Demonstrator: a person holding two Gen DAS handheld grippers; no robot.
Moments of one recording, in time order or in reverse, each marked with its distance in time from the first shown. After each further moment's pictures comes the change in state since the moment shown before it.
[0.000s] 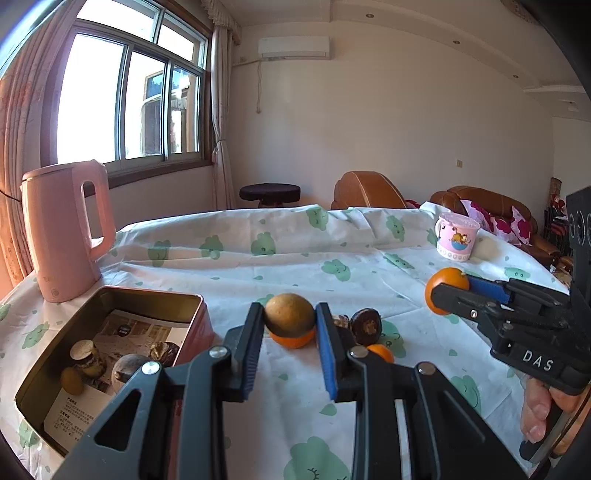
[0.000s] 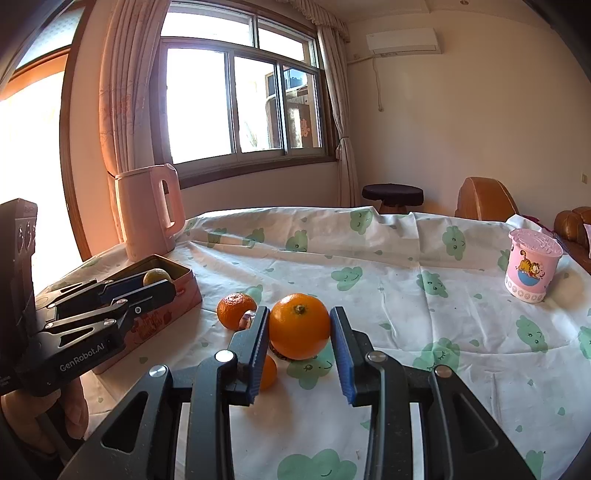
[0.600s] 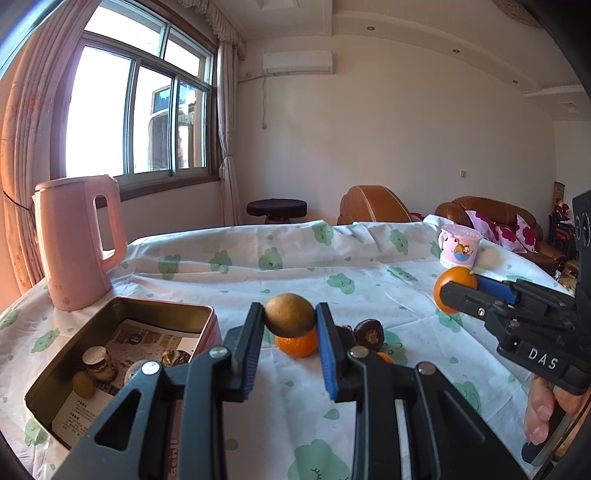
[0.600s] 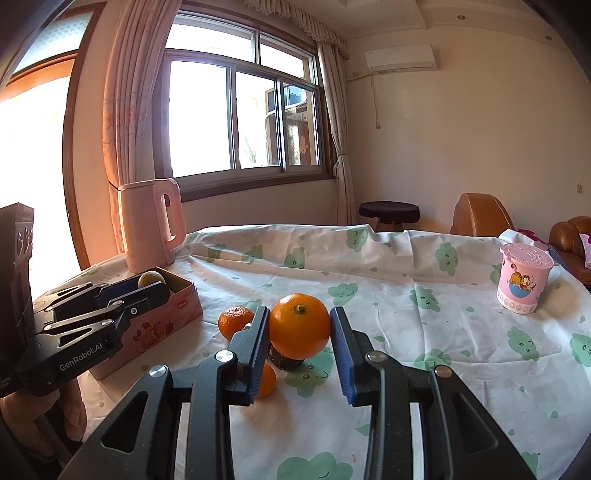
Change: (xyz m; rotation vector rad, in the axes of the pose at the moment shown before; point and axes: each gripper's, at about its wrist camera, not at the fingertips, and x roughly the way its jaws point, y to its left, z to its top) left arm -0.013 -0.002 -0.001 0.008 -0.067 0.033; right arm -0.014 0.003 -0.001 -0.016 -0.073 -0.017
